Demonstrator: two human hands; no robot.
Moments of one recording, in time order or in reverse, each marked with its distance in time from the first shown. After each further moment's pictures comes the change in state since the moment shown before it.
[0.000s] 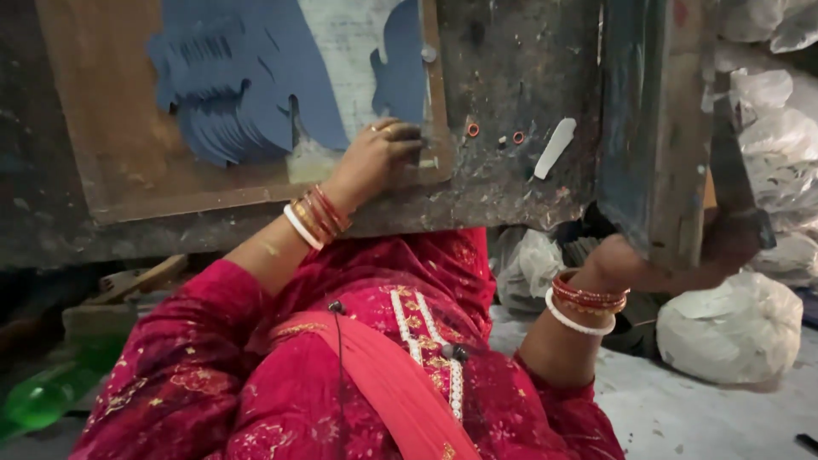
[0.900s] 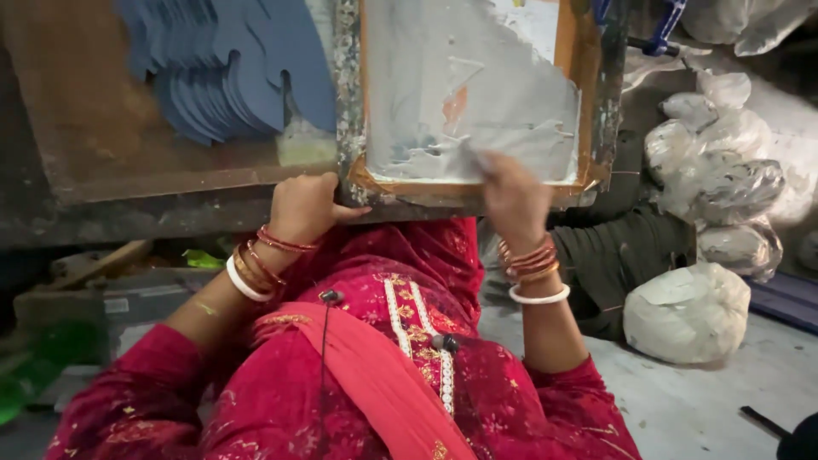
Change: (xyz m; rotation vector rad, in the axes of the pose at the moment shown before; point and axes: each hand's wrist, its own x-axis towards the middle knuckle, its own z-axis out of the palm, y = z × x) left_hand -0.094 0.028 -0.028 0.270 -0.203 -0.585; right_hand -0.035 -0.102 0.042 0.103 -1.283 0.017
